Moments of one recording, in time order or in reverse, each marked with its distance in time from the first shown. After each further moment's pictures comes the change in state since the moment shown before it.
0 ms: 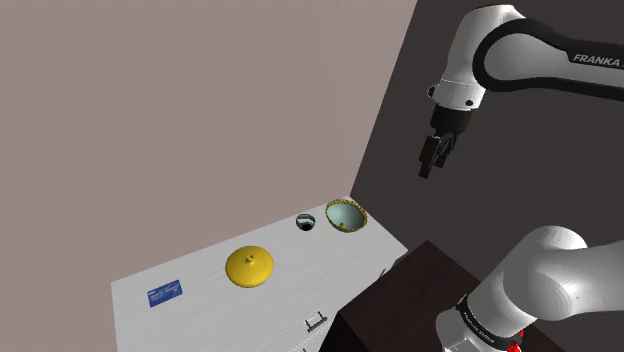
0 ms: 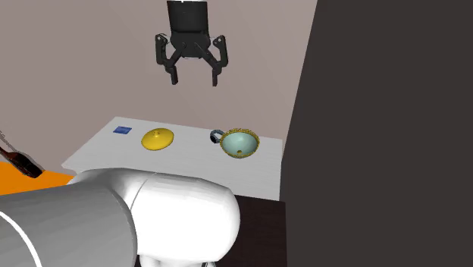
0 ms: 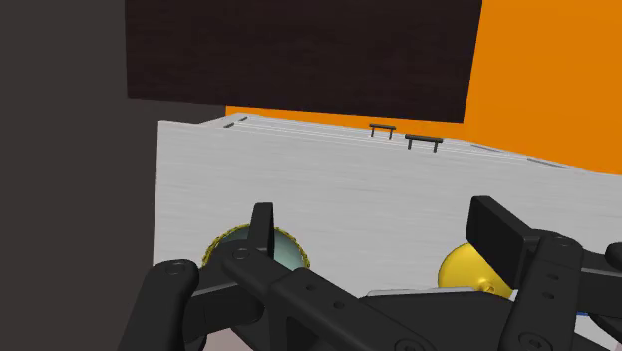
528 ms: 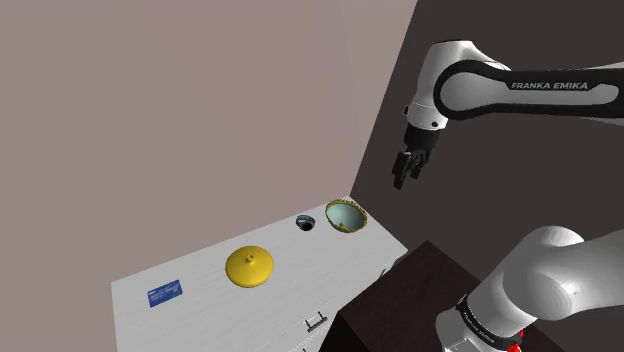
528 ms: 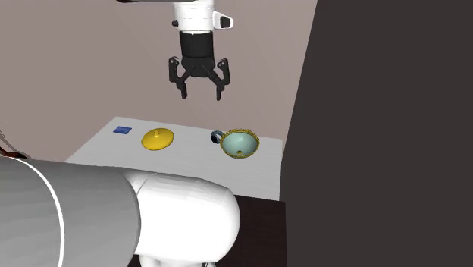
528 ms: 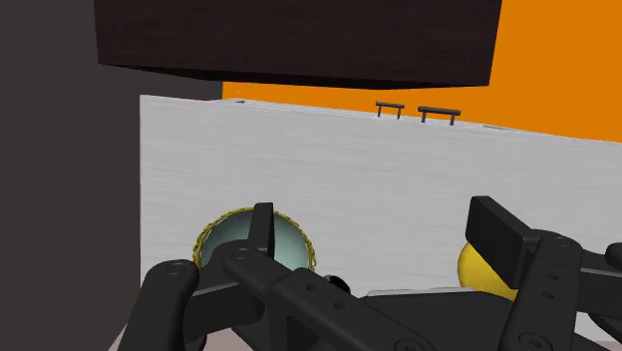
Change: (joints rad) arm -0.006 0.130 0.017 -0.081 0.009 0.225 0.027
